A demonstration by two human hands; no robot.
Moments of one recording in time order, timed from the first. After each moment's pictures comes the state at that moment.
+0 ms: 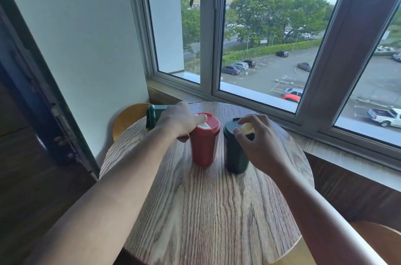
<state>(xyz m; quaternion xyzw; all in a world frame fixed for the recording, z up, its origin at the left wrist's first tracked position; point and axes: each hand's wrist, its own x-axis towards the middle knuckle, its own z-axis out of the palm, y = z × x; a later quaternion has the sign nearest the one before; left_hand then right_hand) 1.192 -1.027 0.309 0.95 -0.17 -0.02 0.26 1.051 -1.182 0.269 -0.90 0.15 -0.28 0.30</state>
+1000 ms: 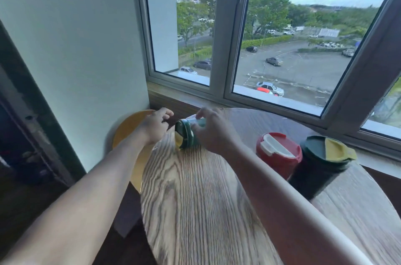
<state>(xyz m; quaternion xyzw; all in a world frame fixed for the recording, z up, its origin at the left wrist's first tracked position) 1.439 -0.898 0.232 0.90 -0.30 -0.07 0.33 1.272 -1.022 0.282 -0.93 0.16 -0.18 0.26</state>
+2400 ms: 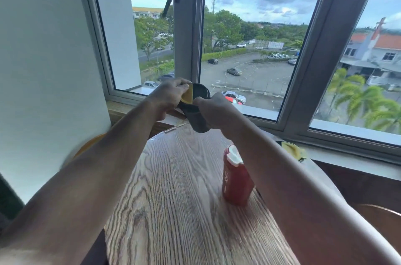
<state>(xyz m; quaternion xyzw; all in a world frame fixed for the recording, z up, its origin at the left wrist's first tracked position) 1.390 -1.011 0.356 0.73 -0.35 -0.20 0.56 1.263 -1.076 0.361 -0.79 0.37 -0.19 0.45</state>
